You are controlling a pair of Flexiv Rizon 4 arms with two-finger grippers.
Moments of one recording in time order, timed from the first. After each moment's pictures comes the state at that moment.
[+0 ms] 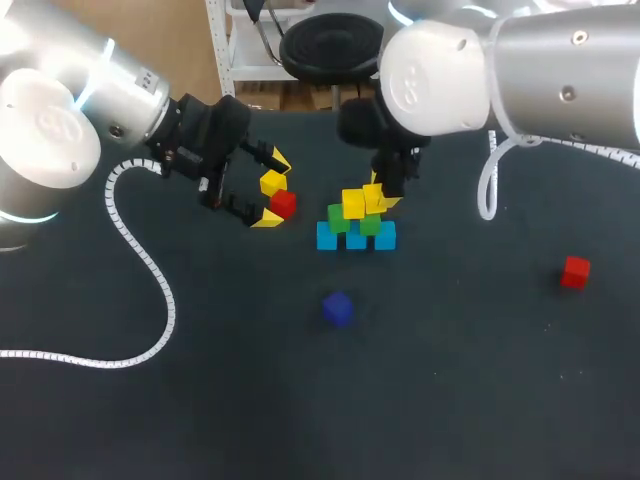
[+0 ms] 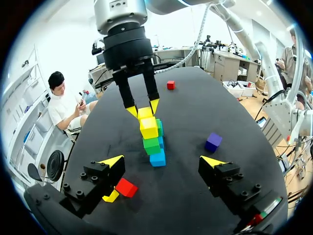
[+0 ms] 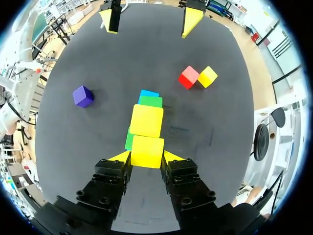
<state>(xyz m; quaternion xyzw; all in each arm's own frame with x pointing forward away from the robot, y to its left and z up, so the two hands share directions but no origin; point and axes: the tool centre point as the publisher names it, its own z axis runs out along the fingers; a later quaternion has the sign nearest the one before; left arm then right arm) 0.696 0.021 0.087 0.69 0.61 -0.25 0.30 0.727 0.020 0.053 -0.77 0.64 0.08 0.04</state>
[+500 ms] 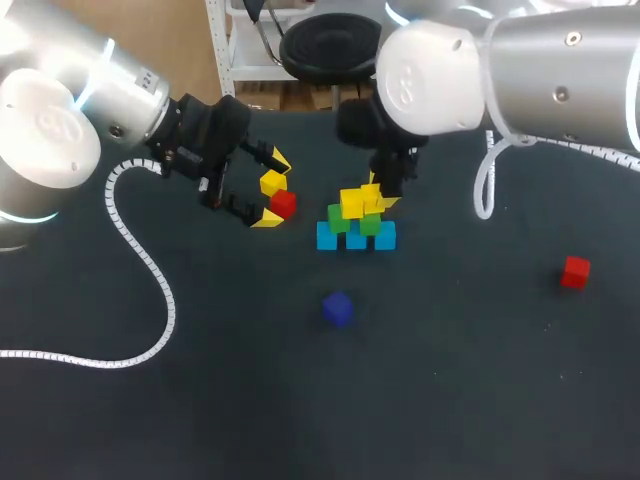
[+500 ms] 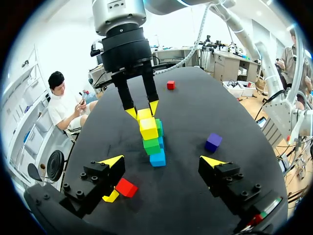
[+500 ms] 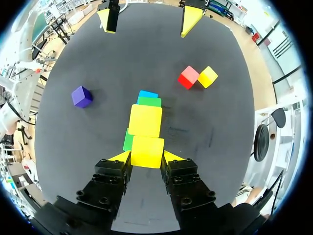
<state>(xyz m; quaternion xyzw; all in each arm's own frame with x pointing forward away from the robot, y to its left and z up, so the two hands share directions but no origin) 0.696 0.021 0.087 0.69 0.61 -0.25 0.30 0.729 0.022 0.052 -0.77 0.64 0.08 0.04</state>
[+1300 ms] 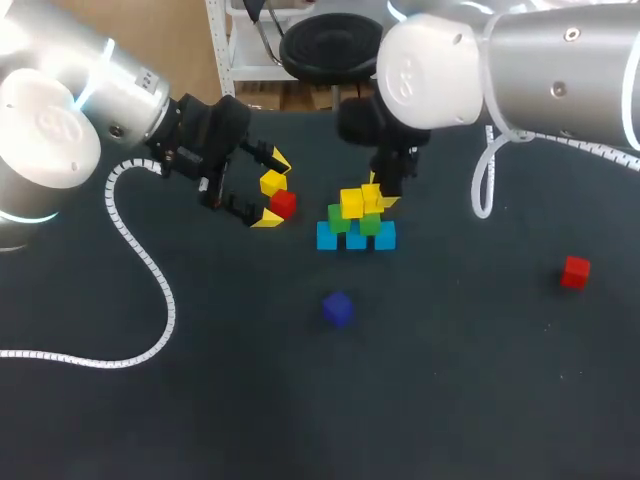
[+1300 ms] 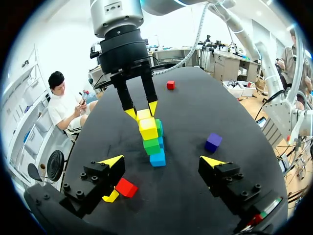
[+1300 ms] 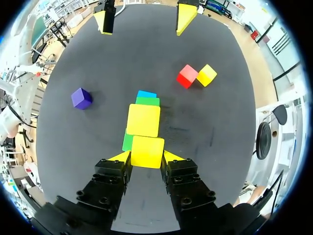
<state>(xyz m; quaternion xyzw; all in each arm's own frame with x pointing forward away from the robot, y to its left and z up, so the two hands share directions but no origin) 0.696 0.021 0.087 0.69 0.61 -0.25 0.30 0.730 0.022 0.051 -0.76 0.64 0.08 0.04</state>
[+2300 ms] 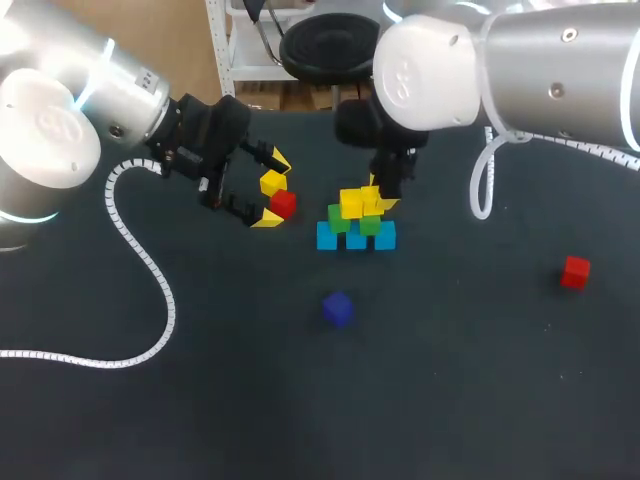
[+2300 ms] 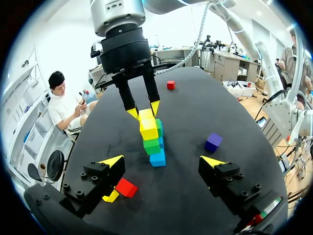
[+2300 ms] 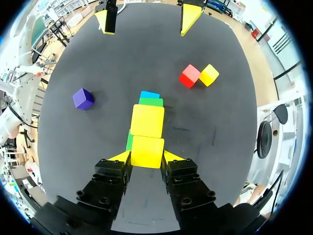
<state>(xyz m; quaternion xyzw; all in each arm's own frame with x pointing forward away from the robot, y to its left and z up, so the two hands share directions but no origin) 0.696 0.021 0.087 0.69 0.61 -0.25 0.30 0.725 0.023 0.051 -0.76 0.65 0.08 0.03</state>
